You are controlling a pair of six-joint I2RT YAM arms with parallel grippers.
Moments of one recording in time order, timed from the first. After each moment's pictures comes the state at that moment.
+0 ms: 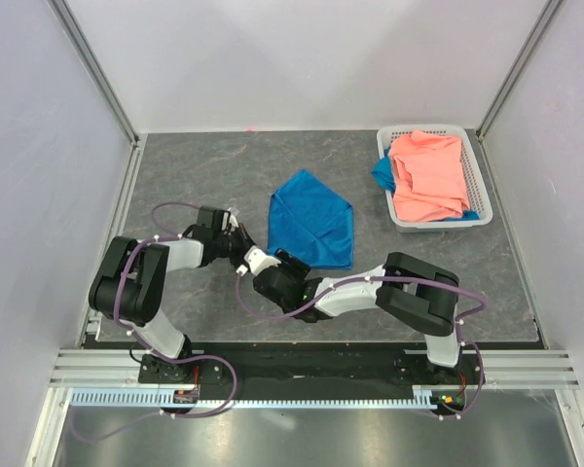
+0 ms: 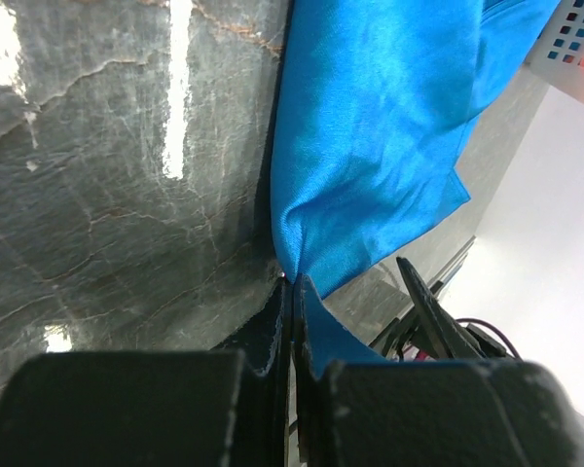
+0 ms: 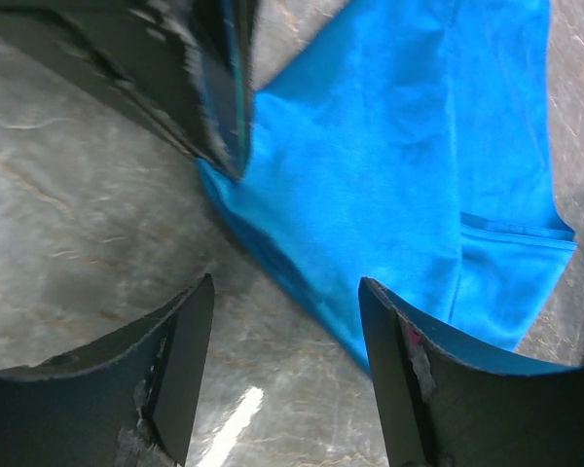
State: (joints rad) left arm -0.24 1.66 0.66 0.09 0.63 -0.81; right arm 1.22 1.93 1.02 0.17 0.75 -0.11
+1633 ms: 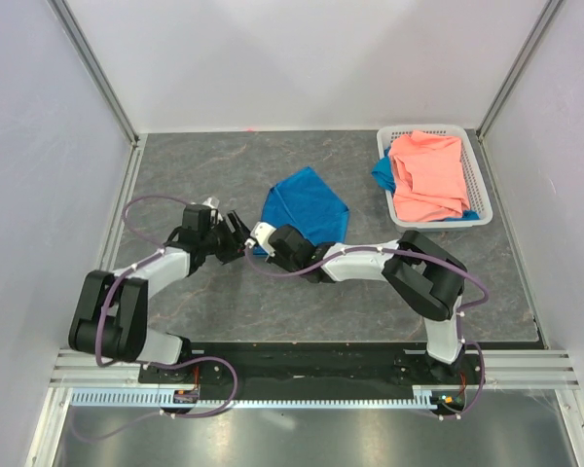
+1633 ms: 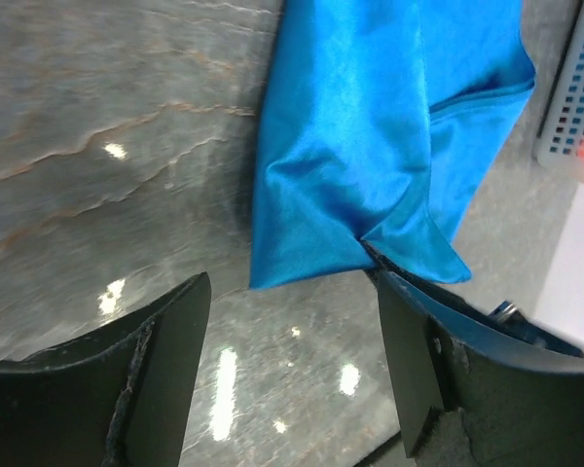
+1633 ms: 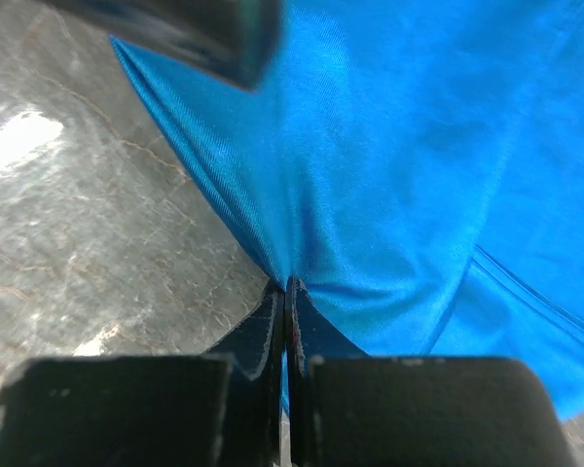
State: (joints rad) left arm -0.20 1.43 0.61 0.04 0.37 -0.74; right arm 0.99 1.94 1.12 0.02 0.29 -0.23
